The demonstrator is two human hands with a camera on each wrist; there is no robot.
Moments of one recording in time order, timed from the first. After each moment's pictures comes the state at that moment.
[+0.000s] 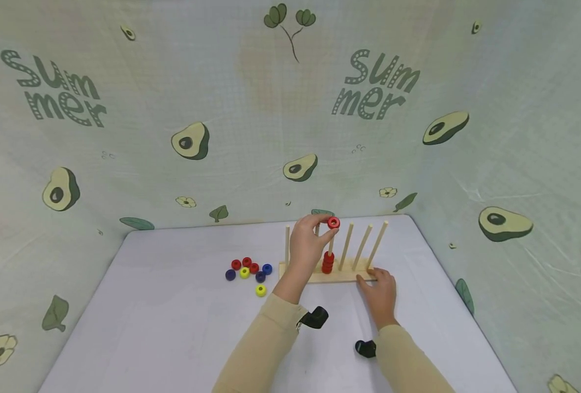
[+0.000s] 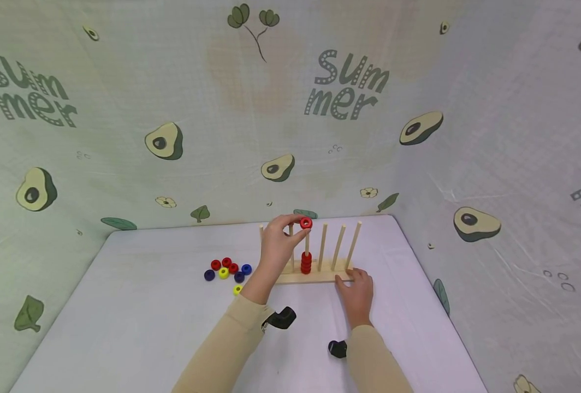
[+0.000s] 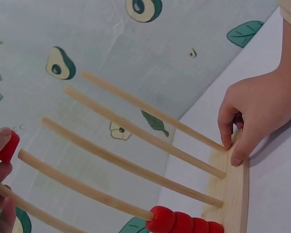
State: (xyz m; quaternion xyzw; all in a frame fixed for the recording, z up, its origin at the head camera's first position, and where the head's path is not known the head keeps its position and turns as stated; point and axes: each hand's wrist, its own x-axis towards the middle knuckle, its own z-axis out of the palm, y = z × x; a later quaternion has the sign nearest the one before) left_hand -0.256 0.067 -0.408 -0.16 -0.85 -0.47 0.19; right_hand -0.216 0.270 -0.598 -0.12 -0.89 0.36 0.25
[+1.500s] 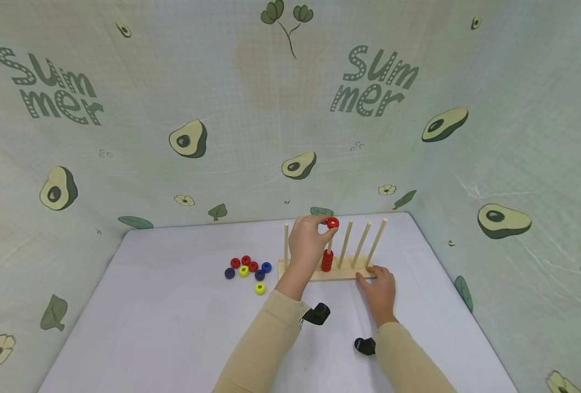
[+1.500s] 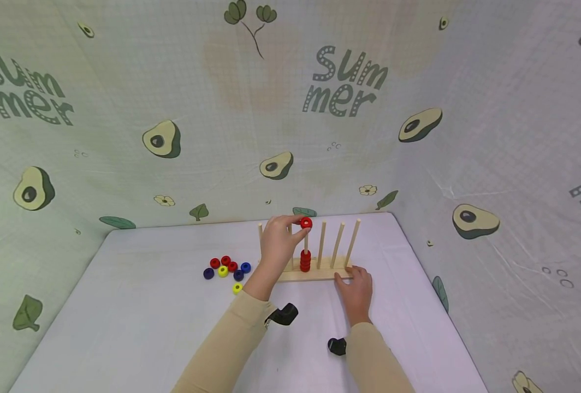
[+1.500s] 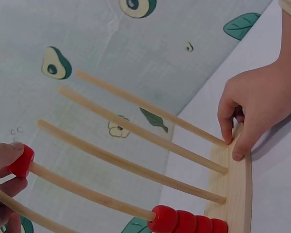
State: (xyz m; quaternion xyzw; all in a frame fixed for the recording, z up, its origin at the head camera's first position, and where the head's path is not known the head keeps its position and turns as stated) left_hand -0.257 0.073 -0.405 -0.13 -0.91 -0.34 0.17; right_hand -0.215 0.269 -0.595 -0.12 -0.89 0.36 0.25
